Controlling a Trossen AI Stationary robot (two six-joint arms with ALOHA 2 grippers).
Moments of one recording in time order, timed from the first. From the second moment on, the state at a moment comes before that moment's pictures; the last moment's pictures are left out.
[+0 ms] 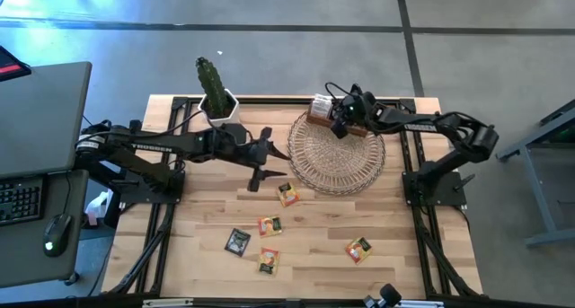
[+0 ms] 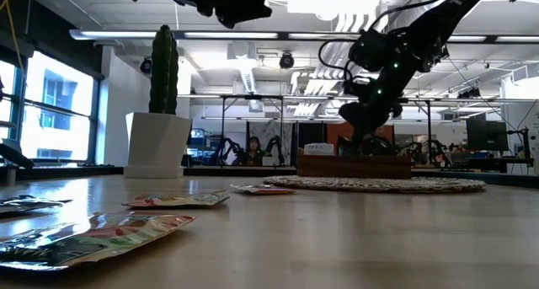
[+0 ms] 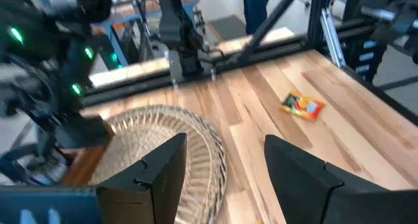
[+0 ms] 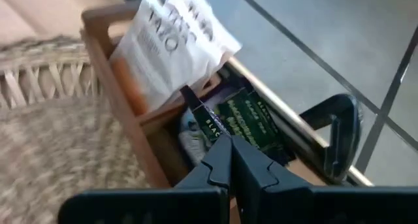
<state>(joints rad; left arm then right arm) 0.05 1.29 0.94 0.06 0.16 0.26 -0.63 1.49 0.78 -0.08 0.33 0.00</state>
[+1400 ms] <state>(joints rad) 0.05 1.29 0.94 0.03 0.16 0.26 -0.16 1.26 0.79 -0.17 0.28 0.17</state>
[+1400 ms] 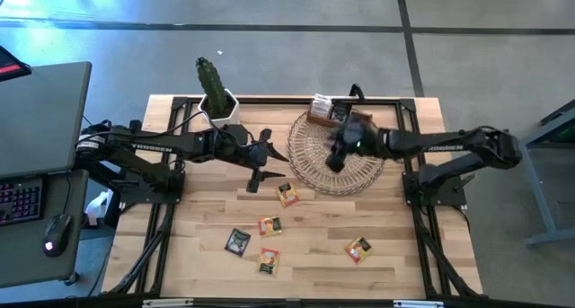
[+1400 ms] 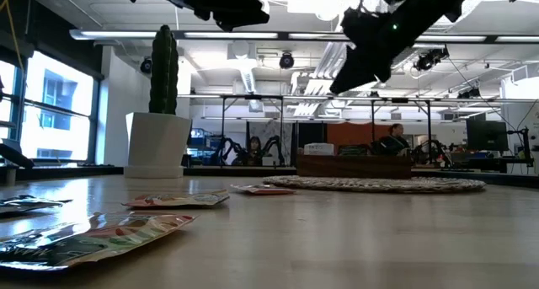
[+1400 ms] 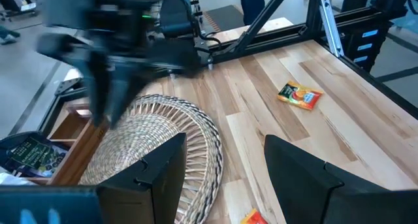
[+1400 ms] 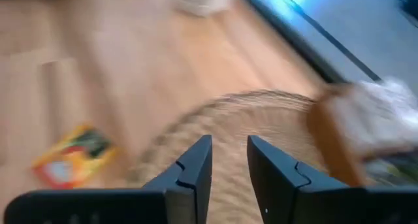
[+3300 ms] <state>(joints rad) -0.12 1.29 0.91 -0.46 0.42 -0.19 0.08 1.68 0.79 0.55 -0.08 0.04</state>
